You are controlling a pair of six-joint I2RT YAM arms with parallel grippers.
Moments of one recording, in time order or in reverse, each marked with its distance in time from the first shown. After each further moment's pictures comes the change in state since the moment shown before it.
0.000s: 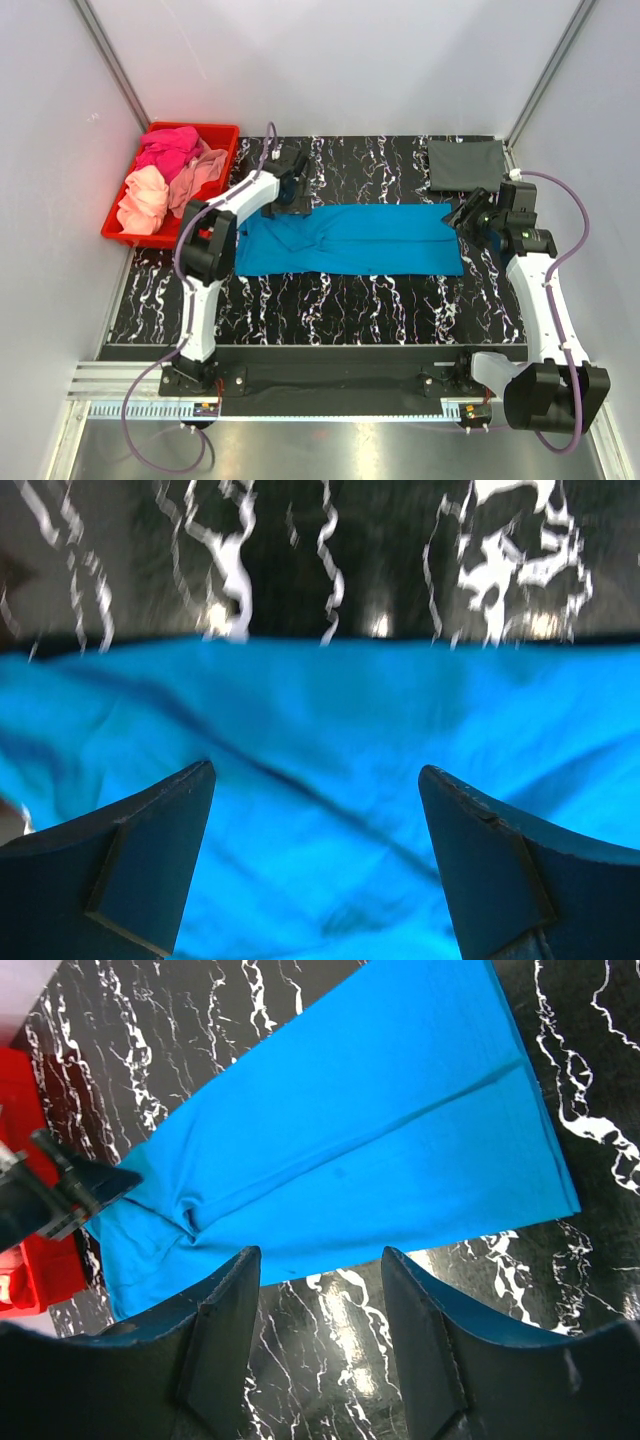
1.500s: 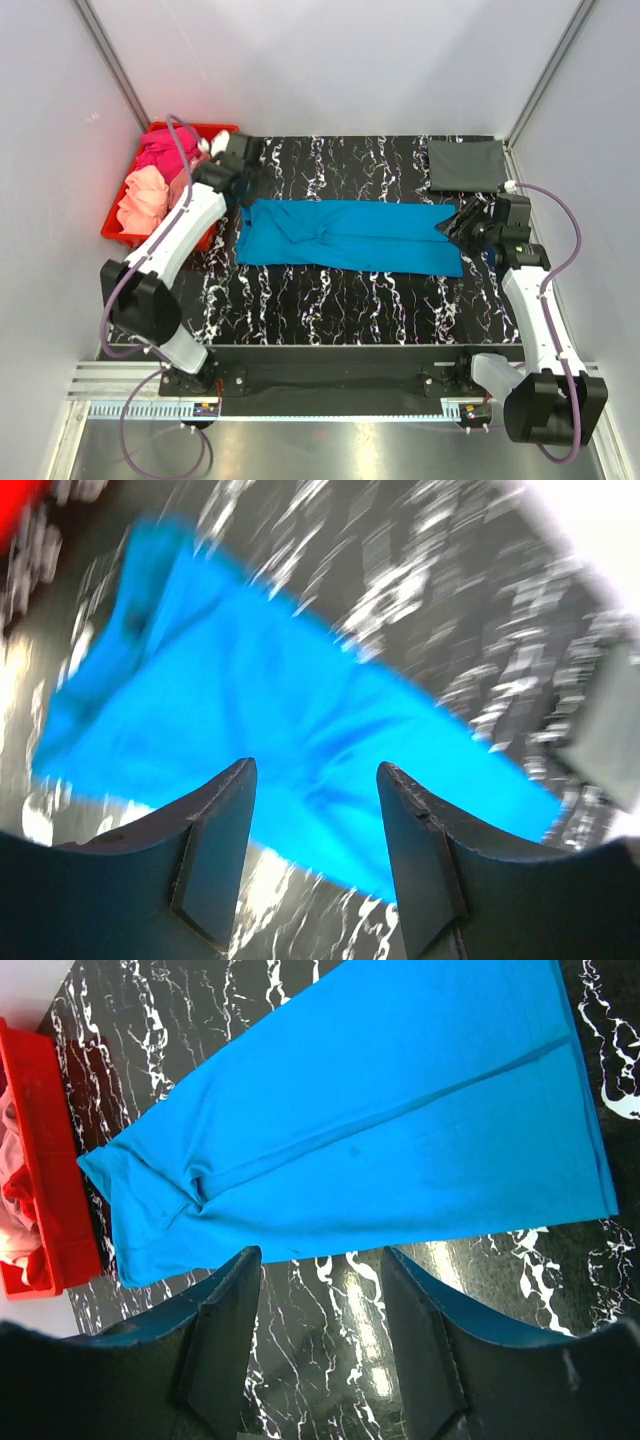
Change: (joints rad) left arm 0.043 -0.560 -0.178 -0.023 -0.085 -0.502; right arm 0.014 -0.059 -0.133 0.108 -0.047 0.047
